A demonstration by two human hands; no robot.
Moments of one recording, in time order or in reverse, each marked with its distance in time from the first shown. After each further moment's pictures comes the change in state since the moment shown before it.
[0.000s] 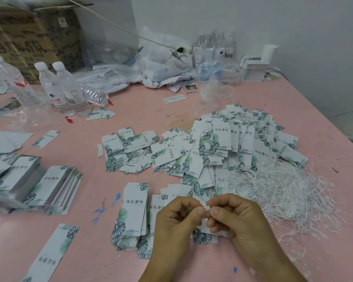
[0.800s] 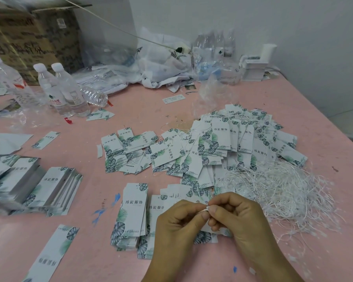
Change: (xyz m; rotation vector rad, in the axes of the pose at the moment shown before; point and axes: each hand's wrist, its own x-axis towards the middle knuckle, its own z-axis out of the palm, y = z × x) left_hand -0.004 -0.004 -0.002 0.231 -0.010 0.104; right_hand -0.001 -0.004 0.007 -0.073 0.098 -0.086
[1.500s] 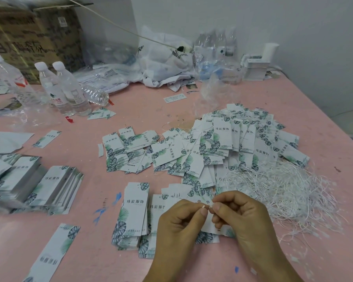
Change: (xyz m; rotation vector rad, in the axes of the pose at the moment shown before) left_hand 0.001 -0.001 0.000 0.137 0.014 0.055; right_hand -0.003 -0.003 0.001 -0.070 0.075 -0.025
